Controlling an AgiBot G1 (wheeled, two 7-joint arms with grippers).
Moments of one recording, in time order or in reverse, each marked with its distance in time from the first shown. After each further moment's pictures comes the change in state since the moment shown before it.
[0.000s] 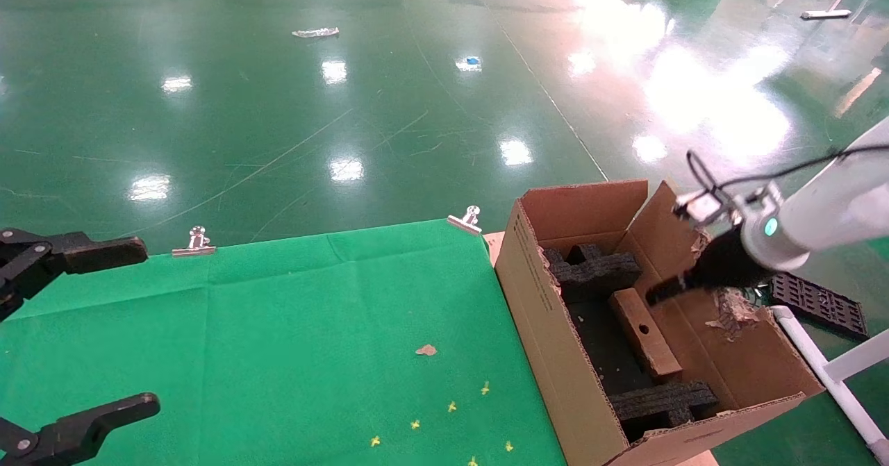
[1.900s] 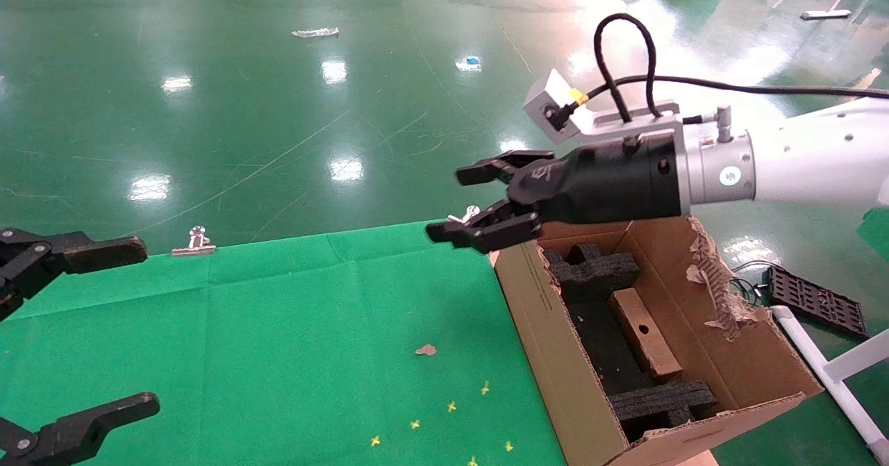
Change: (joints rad) left arm -0.001 -0.001 0.003 0.001 -0.002 -0.001 0.002; right arm -0.248 0.224 0.752 0.795 0.347 -0.239 -0.404
